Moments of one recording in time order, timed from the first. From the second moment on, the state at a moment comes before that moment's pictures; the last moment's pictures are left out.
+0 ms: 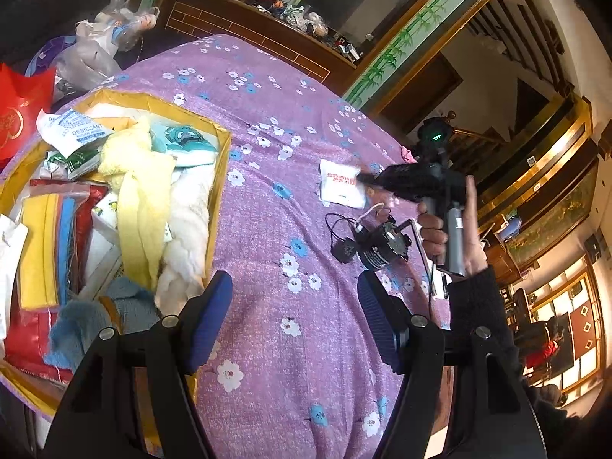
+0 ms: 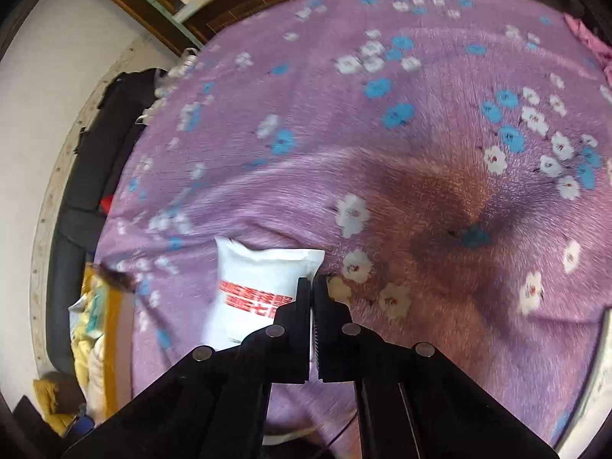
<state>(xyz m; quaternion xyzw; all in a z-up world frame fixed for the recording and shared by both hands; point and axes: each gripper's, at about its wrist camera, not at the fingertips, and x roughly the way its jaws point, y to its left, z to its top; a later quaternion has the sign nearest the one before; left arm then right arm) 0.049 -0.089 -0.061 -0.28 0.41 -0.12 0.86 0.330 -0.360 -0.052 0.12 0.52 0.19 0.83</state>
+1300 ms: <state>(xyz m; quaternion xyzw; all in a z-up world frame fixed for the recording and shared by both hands) -0.041 0.027 -0.073 -0.43 0.30 -0.09 0.85 0.146 -0.117 -0.036 0.14 0.43 0.49 0.75</state>
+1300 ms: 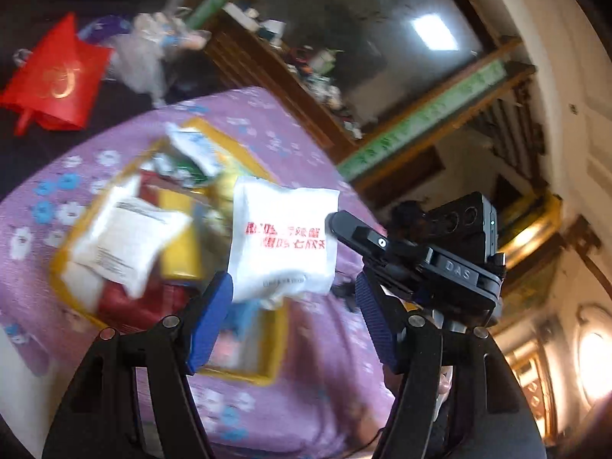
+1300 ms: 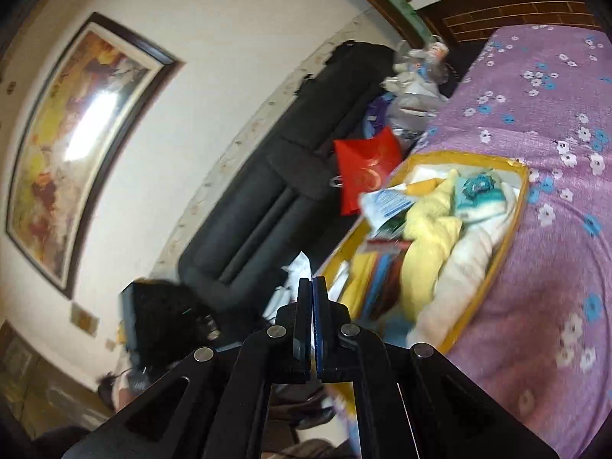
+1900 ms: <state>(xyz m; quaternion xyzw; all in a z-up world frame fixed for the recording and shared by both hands) -0.063 -0.016 -0.076 -0.15 0.36 0.15 0.91 0.037 -0.096 -0.091 0.03 0.34 0.34 0.87</state>
